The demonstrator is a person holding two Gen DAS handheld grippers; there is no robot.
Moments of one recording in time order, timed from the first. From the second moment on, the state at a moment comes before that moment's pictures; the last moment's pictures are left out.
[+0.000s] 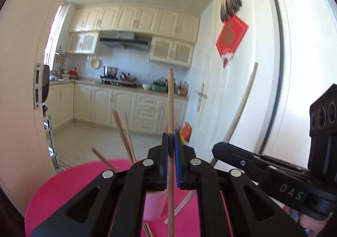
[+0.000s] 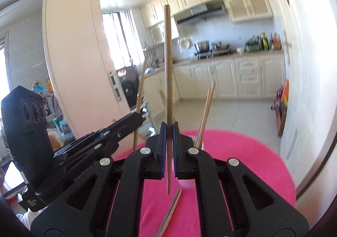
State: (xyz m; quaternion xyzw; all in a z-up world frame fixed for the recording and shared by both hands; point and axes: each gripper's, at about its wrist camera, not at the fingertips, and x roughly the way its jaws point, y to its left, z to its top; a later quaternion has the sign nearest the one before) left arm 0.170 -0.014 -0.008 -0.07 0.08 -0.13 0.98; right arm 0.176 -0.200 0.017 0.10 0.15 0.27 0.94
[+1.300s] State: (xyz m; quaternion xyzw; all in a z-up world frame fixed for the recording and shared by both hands) left arm 0.215 0.009 -0.030 -0.15 -0.10 -0.06 0.98; right arm 0.242 -0.198 -0.018 0.12 0.13 0.23 0.96
